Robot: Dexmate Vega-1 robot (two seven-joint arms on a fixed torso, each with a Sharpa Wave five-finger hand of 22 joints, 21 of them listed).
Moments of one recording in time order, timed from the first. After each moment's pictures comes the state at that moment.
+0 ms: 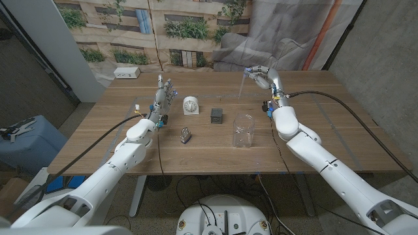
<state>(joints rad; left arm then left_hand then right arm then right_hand) 0.84 0.51 0.37 -1.30 -0.65 -0.29 -0.03 0.00 0.06 -0.21 0.16 0.32 -0.17 -0.22 0.20 0.21 -0.14 -0.15 0.21 0.20 -0.06 -0.04 0.19 0.19 -0.05 -0.04 0.22 0.20 -0.89 -0.51 -0.46 -1.71 0.01 0.08 -0.47 0.98 0.03 0.27 -0.15 0.19 0.93 -0.21 0.52 0.19 1.12 -0.22 0.24 0.31 0.58 -0.05 0.50 0.31 0.45 -0.02 0.19 0.17</state>
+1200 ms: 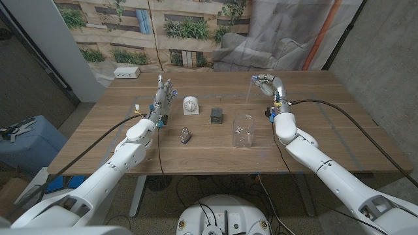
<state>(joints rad) 0.84 0.51 0.37 -1.30 -0.65 -0.29 -0.03 0.00 0.06 -0.21 0.16 0.32 -0.17 -0.22 0.20 0.21 -0.14 -0.15 0.21 0.20 -0.06 -0.04 0.19 0.19 -0.05 -0.04 0.22 0.20 -0.85 -0.48 -0.48 -1.52 -0.01 0.15 -0.55 0.98 0.04 0.27 -0.15 0.19 0.93 -0.21 0.52 0.19 1.11 -0.22 0.24 0.31 0.58 -0.05 0.50 0.32 0.45 -0.02 0.19 0.17</state>
